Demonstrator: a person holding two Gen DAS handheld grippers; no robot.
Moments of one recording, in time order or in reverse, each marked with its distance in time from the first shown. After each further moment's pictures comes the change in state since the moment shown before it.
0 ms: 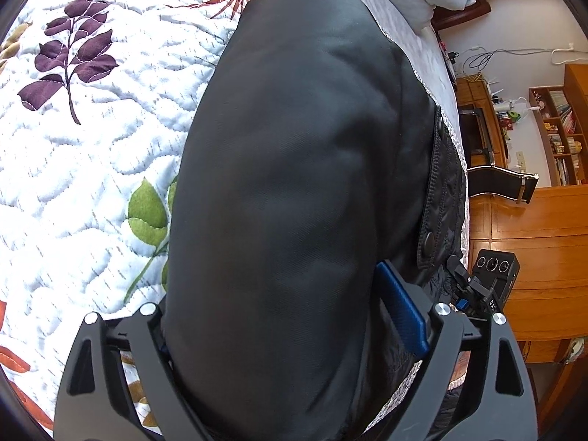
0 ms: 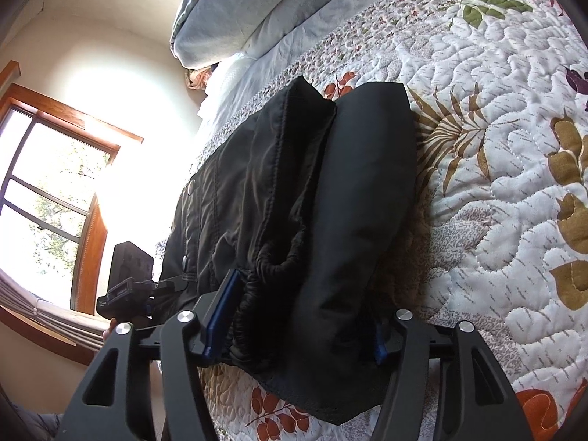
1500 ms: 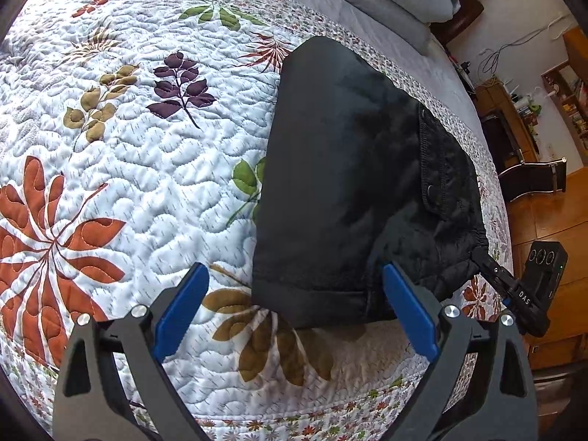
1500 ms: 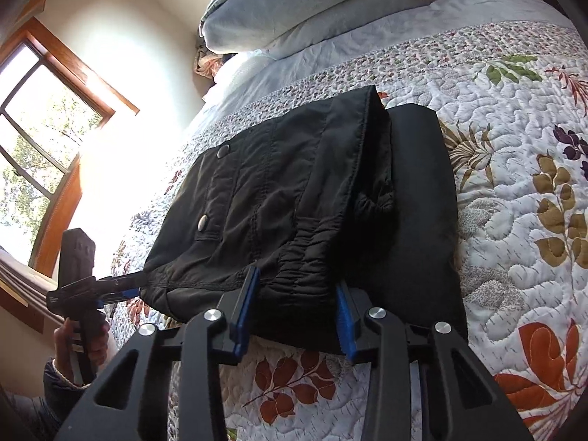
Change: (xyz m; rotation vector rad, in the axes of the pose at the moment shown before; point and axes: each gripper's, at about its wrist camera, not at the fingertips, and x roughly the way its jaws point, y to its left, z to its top) left arm -0.073 0.000 -0.063 0.105 -0.202 0.223; right arm -0.020 0.069 -0.045 -0.229 -0.062 -0.162
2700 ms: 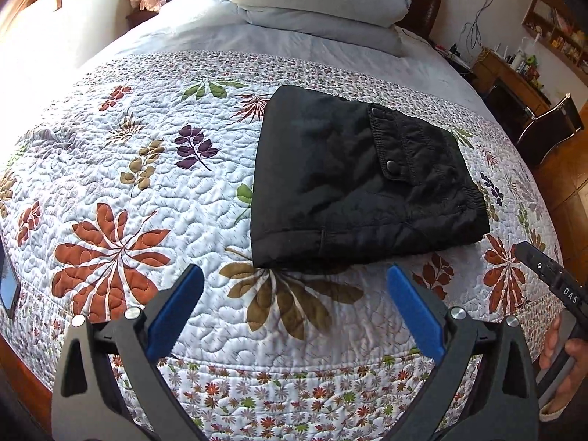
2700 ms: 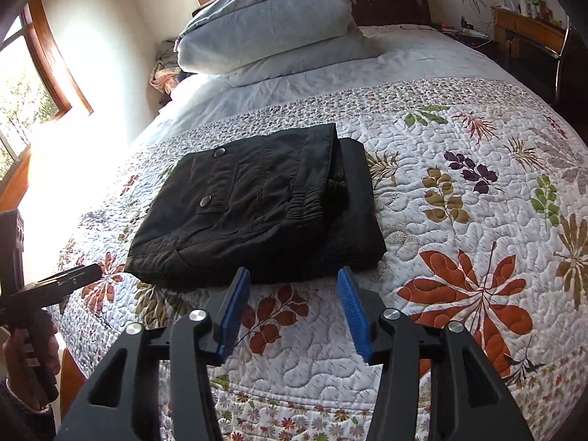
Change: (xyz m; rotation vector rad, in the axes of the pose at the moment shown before) left arm -0.064 -0.068 -0.063 0.234 -0.192 0.233; right arm -0.084 0.073 -0.062 -0.059 -0.119 -0.370
